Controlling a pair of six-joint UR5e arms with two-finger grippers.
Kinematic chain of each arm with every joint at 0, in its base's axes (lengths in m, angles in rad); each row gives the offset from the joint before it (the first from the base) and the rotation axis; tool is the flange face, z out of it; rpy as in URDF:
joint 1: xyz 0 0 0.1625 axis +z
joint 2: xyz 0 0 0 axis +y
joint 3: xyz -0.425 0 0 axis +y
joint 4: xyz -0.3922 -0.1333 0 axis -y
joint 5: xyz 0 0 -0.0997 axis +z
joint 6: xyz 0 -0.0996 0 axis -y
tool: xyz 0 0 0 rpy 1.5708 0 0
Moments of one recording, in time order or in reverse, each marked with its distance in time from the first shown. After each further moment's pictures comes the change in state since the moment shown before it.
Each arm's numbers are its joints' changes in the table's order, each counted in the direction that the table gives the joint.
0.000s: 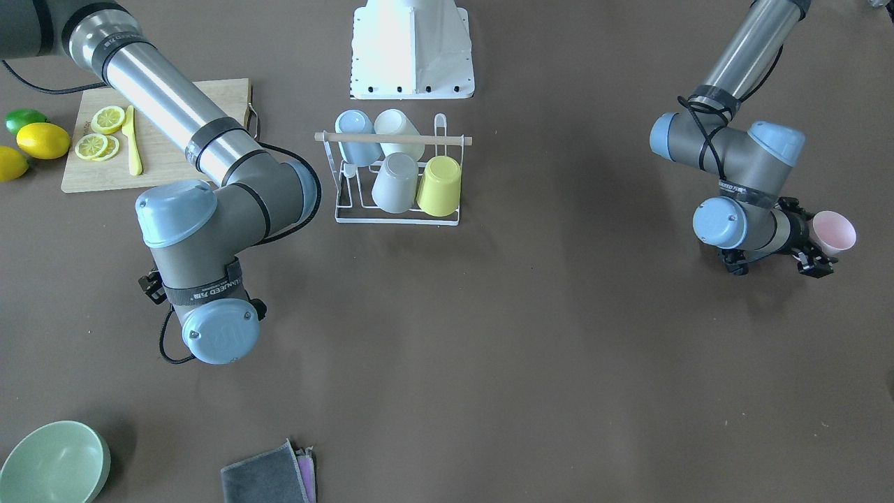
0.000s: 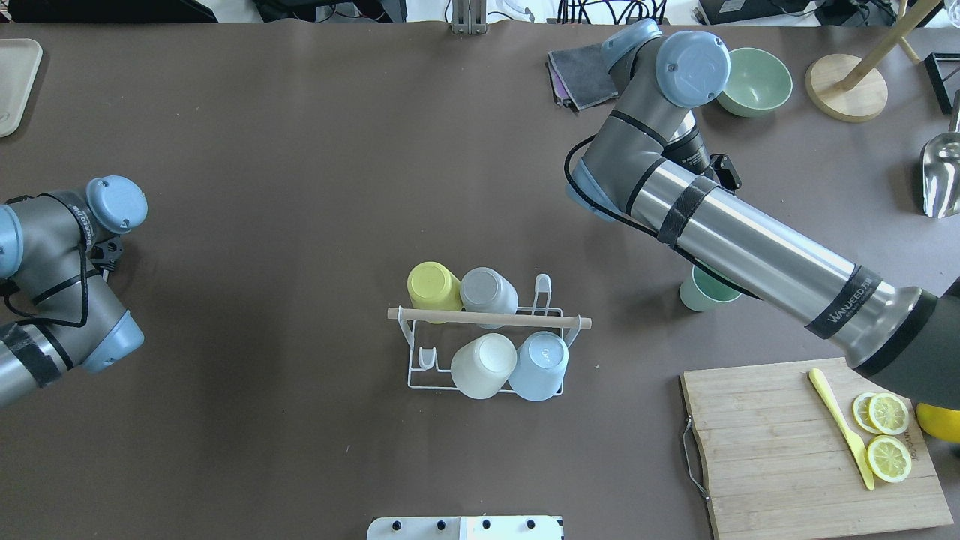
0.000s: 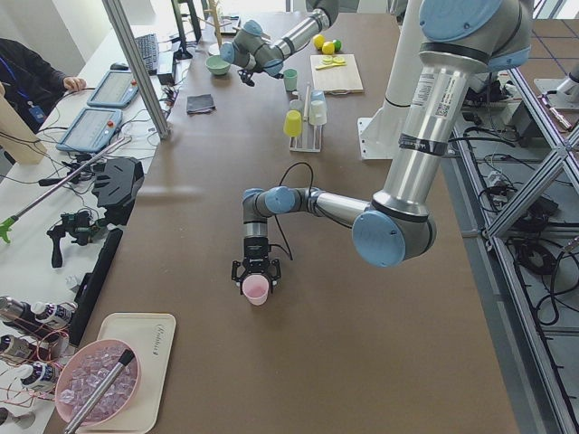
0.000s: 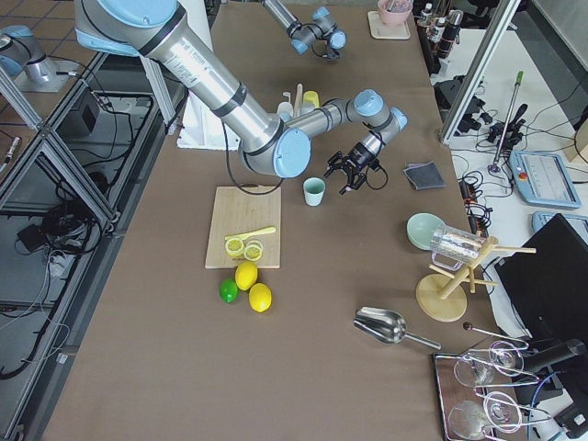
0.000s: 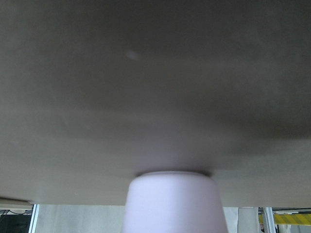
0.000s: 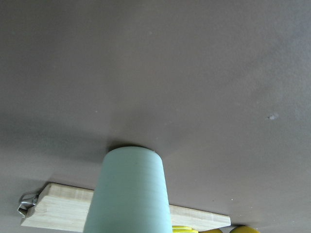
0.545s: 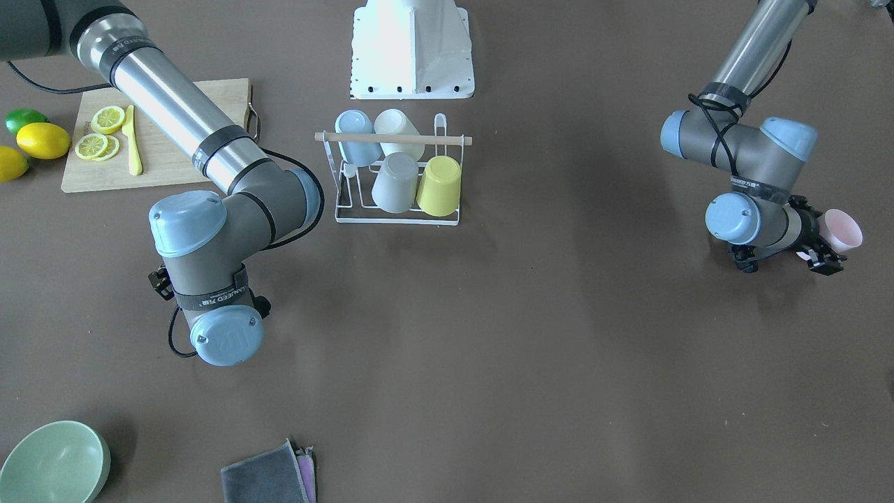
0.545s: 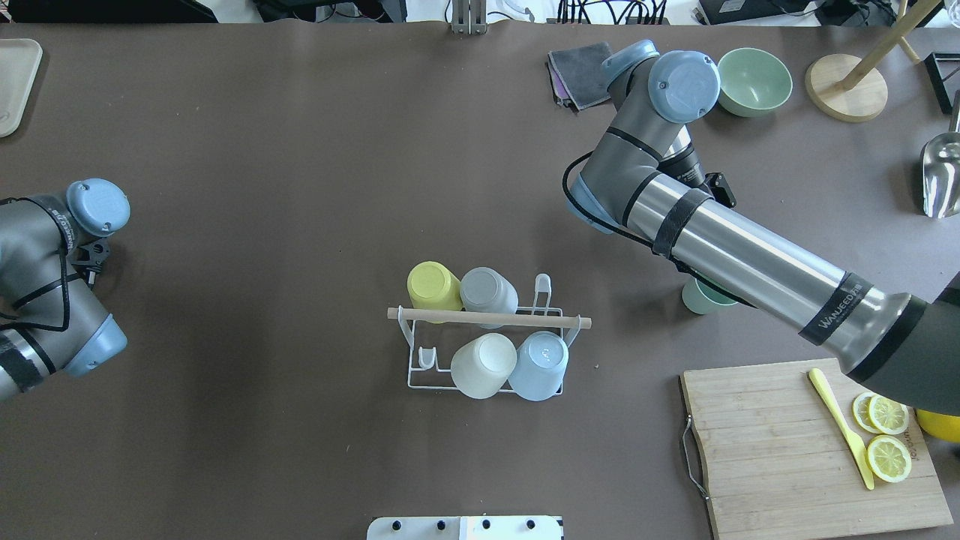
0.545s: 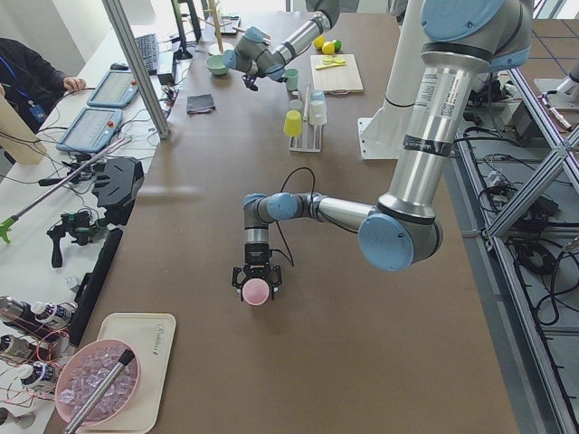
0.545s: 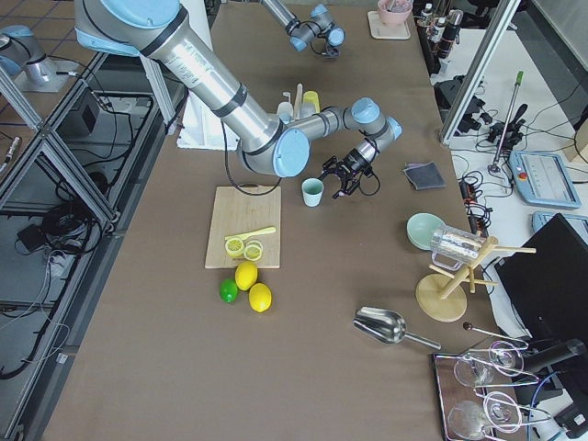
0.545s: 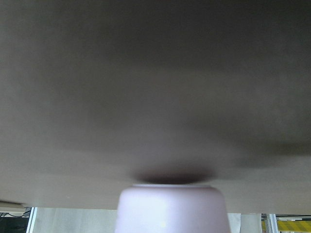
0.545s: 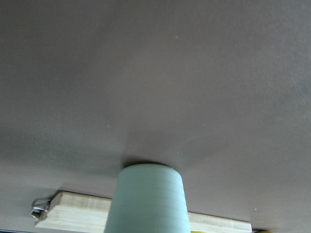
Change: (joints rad) left arm -0.014 -0.035 0.007 -0.046 0.001 0.002; right arm -0.019 -0.004 0.058 0.006 -0.055 0.000
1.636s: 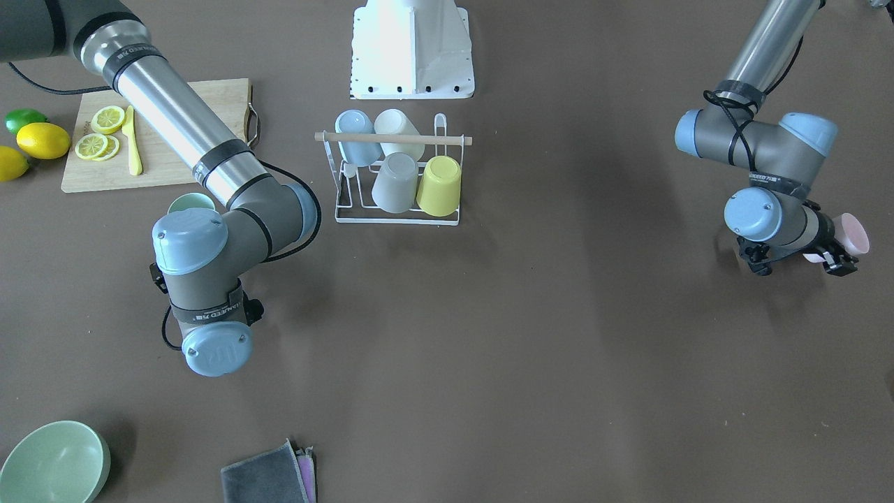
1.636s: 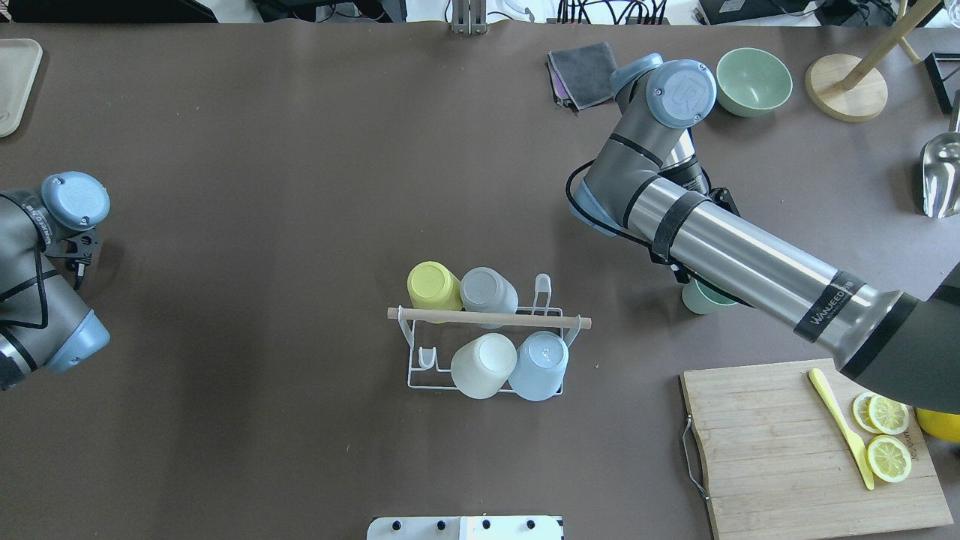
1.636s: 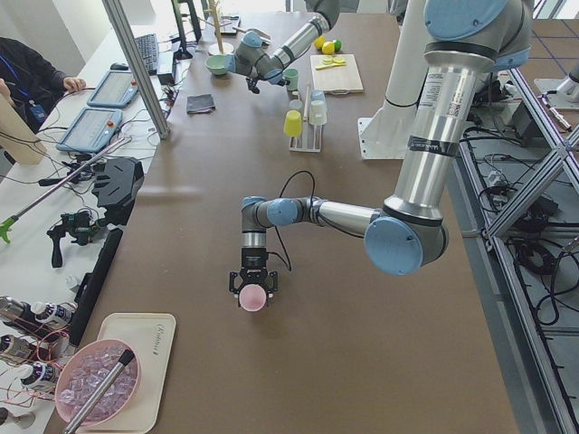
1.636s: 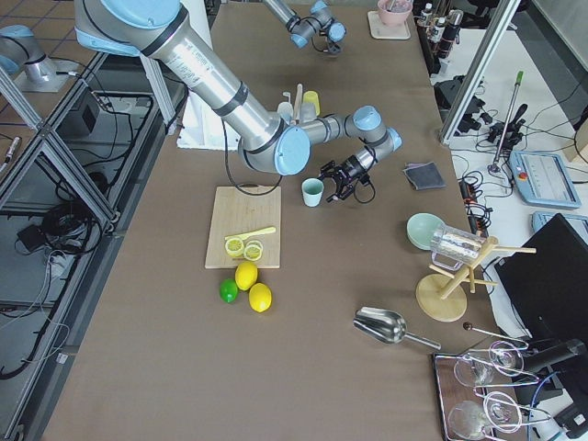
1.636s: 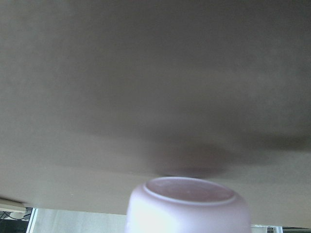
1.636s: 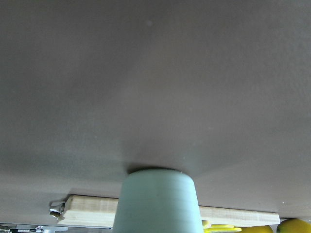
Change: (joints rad) left arm -0.035 -0.025 0.011 -0.090 0.007 0.000; right arm -0.002 -0.014 0.097 -0.041 -0.062 0.015
